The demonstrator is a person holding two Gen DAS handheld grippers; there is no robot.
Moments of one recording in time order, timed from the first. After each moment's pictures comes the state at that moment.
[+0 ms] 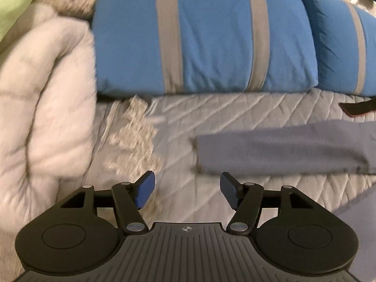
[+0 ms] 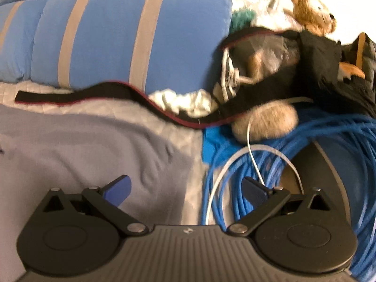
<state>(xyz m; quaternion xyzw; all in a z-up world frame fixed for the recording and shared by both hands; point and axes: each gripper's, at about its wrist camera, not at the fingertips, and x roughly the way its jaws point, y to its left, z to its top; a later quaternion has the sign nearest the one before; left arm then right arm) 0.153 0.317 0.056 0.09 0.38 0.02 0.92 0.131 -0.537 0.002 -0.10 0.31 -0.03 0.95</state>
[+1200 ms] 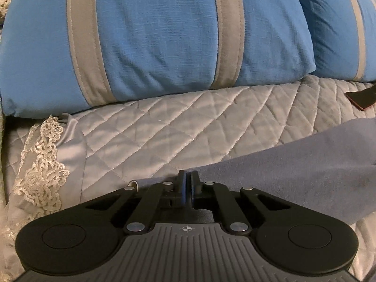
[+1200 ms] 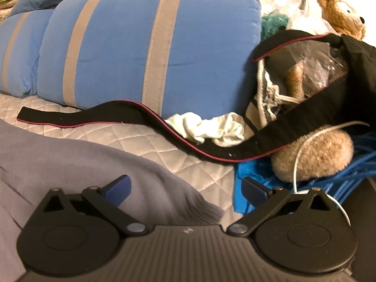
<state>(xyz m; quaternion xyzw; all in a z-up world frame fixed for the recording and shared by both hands) 0.261 0.270 -0.036 0.11 0.38 -0.05 0.92 0.210 -0.532 -0.021 -0.08 0.28 0.04 0.95</state>
